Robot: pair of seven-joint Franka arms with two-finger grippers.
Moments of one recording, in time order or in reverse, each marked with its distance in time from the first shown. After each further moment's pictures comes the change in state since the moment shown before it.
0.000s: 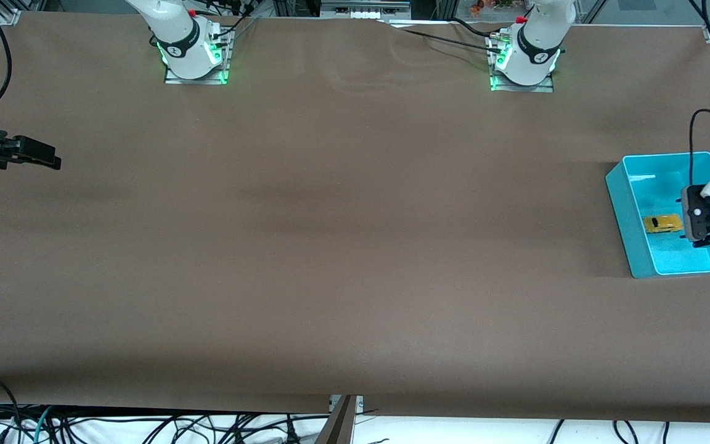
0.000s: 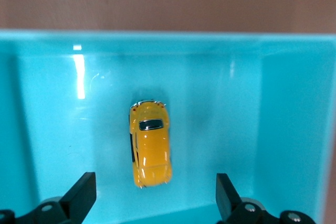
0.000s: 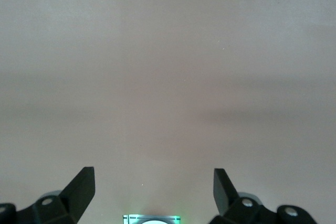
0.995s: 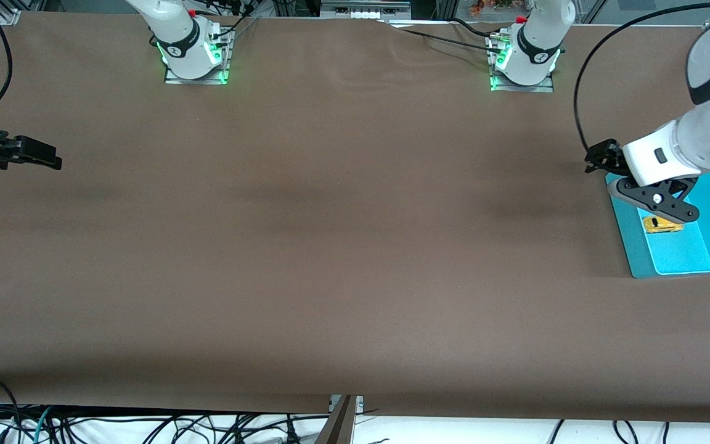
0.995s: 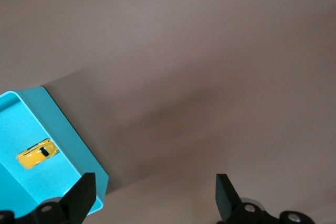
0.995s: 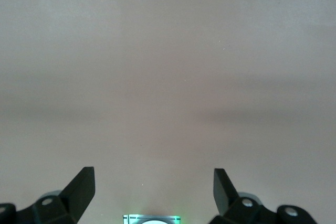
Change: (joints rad) left arm -0.278 -0.321 -0.278 0.141 -0.165 -0.431 -1.590; right arm 0.000 0.000 0.001 -0.001 0.000 0.000 0.000
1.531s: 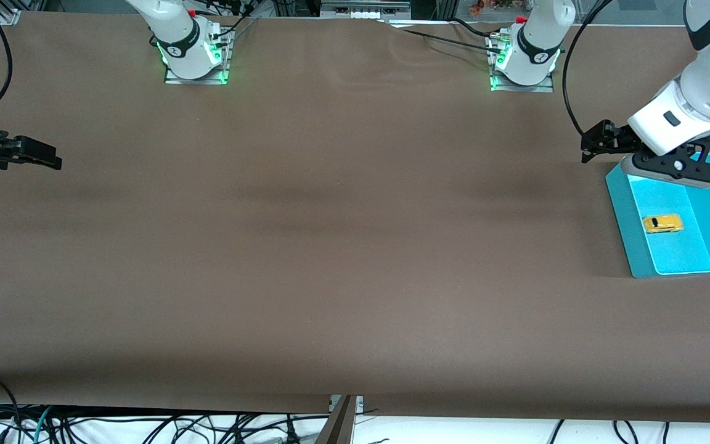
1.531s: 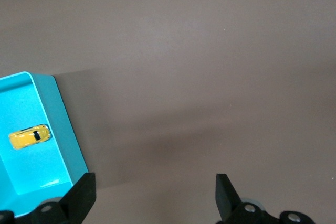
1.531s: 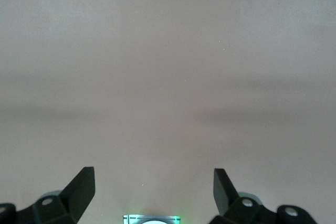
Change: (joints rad) left arm -0.205 -0.166 0.210 -0.129 -0.062 0.087 -0.185; right arm 0.000 0.000 0.000 0.000 0.000 0.001 0.000
